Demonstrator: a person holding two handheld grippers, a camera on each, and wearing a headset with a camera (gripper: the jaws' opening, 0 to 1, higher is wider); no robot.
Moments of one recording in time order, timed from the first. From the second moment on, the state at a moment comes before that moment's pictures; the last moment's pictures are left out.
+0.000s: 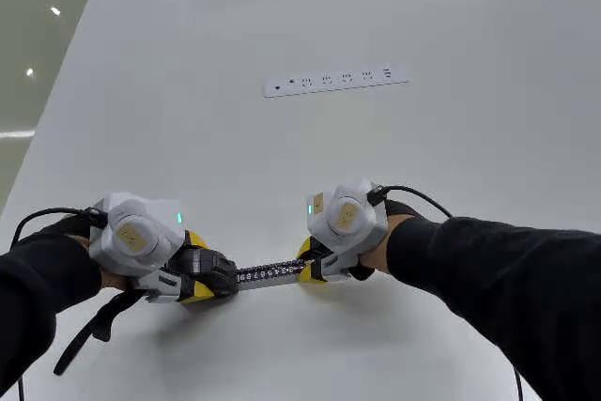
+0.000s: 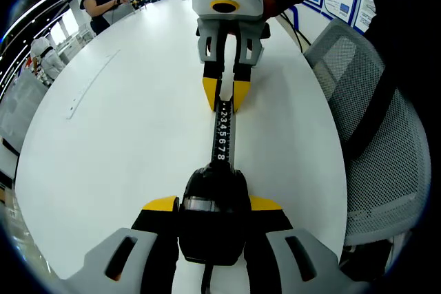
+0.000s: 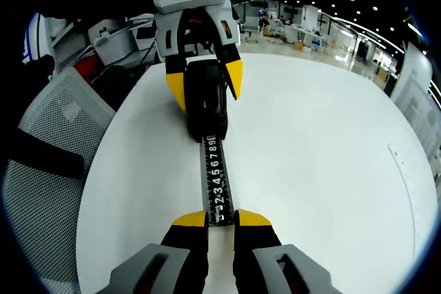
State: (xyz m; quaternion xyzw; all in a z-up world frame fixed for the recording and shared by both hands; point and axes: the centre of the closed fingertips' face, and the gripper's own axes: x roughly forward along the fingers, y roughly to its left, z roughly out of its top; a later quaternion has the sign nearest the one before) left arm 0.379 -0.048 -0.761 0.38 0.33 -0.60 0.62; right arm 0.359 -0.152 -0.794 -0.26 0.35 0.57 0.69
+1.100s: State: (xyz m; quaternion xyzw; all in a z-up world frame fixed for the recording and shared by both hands) left arm 0.379 -0.048 -0.761 0.38 0.33 -0.60 0.62; right arm 0.356 -0.165 -0.794 -0.26 0.35 0.57 0.69
